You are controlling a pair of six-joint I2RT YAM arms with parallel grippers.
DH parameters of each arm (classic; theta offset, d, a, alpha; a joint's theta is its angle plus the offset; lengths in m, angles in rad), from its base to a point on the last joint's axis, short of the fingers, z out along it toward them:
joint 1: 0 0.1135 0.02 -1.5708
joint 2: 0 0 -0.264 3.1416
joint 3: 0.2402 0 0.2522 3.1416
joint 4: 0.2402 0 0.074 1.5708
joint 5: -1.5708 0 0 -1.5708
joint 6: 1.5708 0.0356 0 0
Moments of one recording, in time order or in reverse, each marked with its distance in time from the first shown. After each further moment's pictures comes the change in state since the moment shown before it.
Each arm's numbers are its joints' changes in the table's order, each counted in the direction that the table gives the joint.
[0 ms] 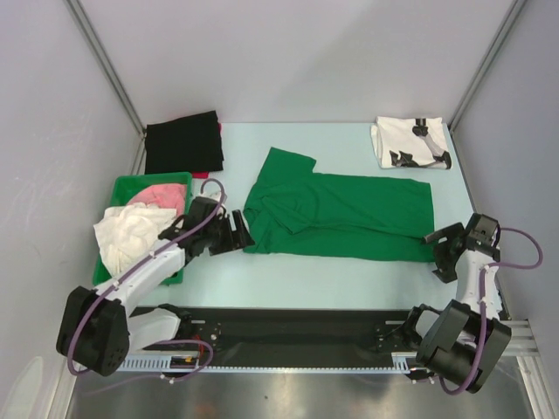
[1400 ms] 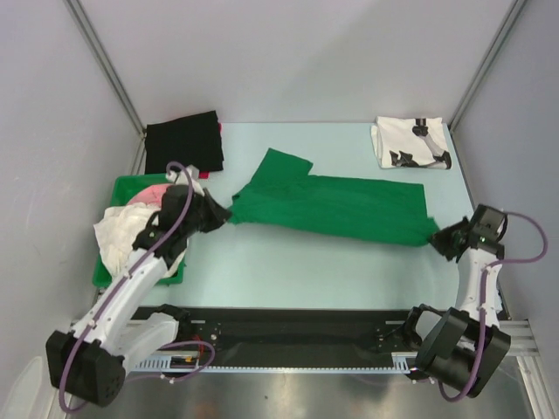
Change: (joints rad) left arm 0.082 -0.155 0.138 -0.048 0.097 -0.076; right arm 0.021 -0.027 0.100 -0.071 0.117 -0.040
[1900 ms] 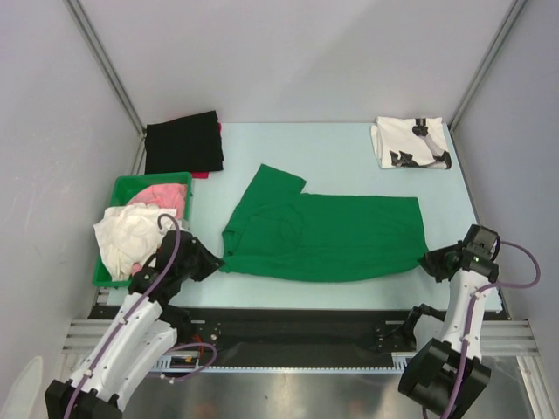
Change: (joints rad) left arm -0.002 -0.376 -0.389 0.262 0.031 -0.212; right arm -0.033 -0.200 -0.158 0.222 -0.007 0.125
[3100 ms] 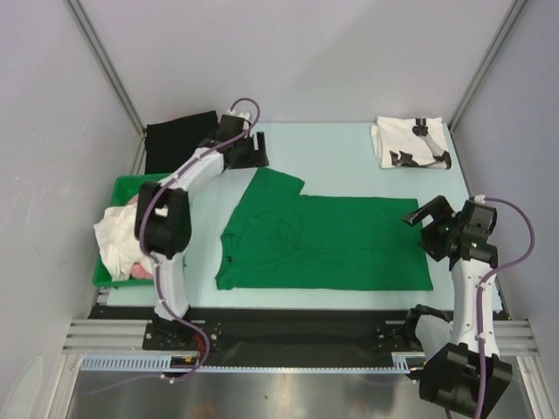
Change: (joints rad) left arm 0.009 1.384 1.193 -0.222 -0.038 0.550; right arm 0.179 0.047 0.136 -0.154 0.136 -0.143
